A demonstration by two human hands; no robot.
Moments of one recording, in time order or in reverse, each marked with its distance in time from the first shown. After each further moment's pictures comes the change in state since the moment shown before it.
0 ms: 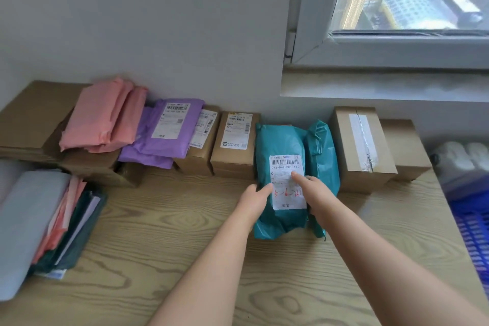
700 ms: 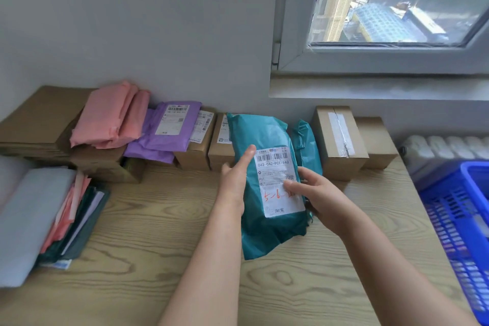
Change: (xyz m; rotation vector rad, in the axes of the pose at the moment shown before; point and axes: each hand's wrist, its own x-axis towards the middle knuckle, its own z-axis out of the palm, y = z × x) left_hand -0.078 0.017 -0.020 -0.550 0.102 0.145; right_hand -0.125 0.010 -0.026 0.152 -0.305 -0.303
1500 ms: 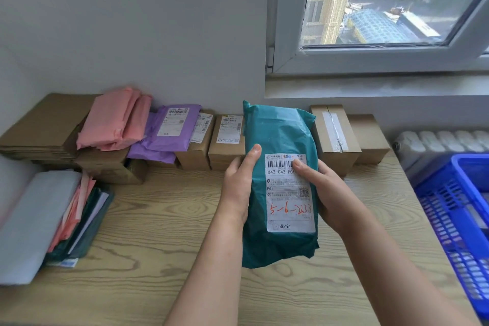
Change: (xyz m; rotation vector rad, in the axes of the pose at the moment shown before) left_hand -0.060 -0.002 0.000 -0.017 -0.220 0.214; right_hand -0.044 -0.009 0.011 0.226 0.057 -0.145
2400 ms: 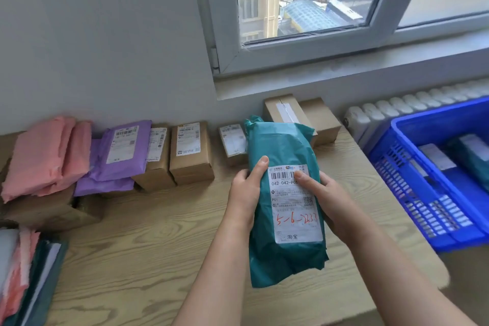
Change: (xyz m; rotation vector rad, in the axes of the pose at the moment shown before) left_hand 0.018 -0.044 0.040 0.213 -0.206 -0.174; right_hand -0.037 0.022 -0.041 0.009 0.288 -0.016
